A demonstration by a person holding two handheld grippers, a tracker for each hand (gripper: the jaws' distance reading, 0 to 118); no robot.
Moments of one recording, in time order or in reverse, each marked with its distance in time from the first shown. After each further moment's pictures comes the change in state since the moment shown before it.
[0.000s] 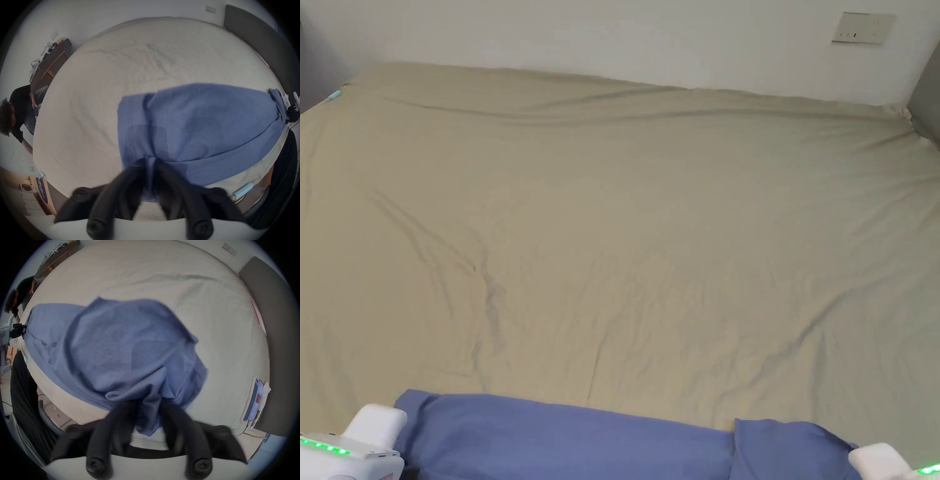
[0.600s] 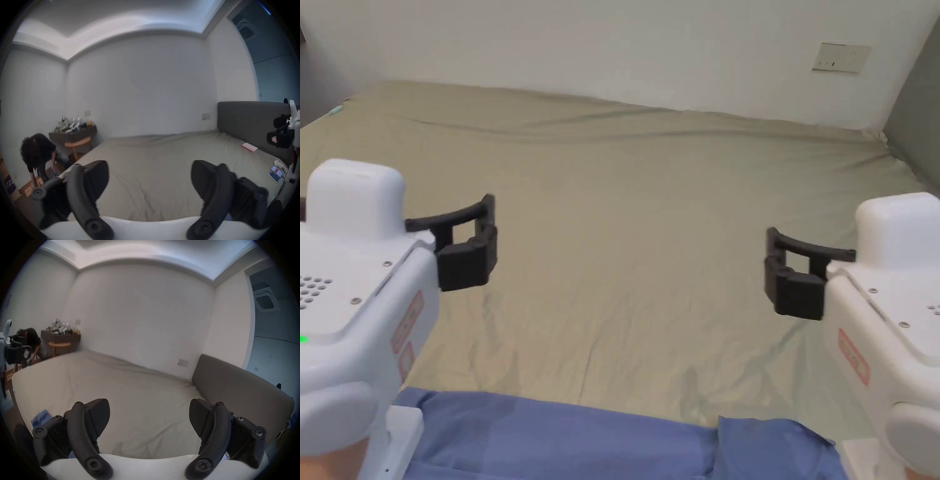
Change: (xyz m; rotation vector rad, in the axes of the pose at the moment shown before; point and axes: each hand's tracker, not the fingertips) left arm 0.075 0.083 0.252 1.074 0.073 0.119; right arm -0.121 0.042 0.251 1.185 -0.332 -0.072
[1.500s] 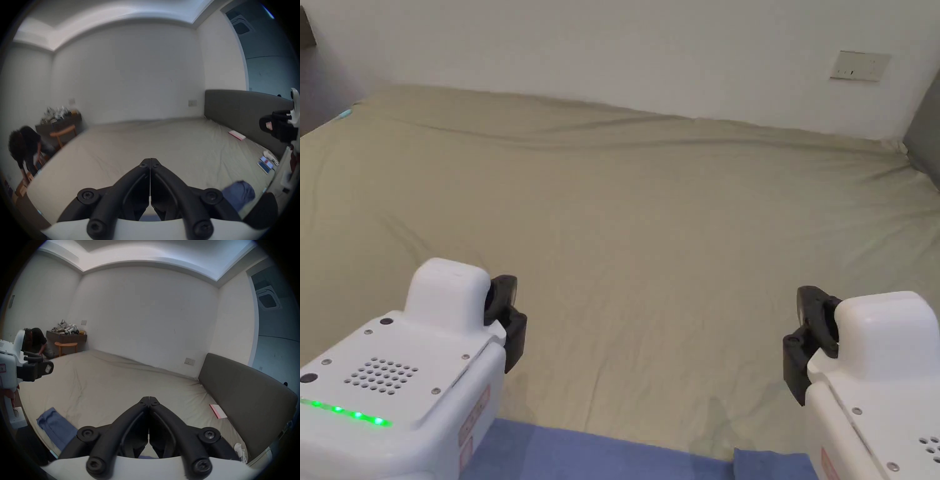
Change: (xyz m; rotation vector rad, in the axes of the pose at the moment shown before) left arm 0.013 -0.078 -0.039 -0.294 -0.178 0.049; right arm -0.024 -0.047 -0.014 -0.097 0.059 0.021
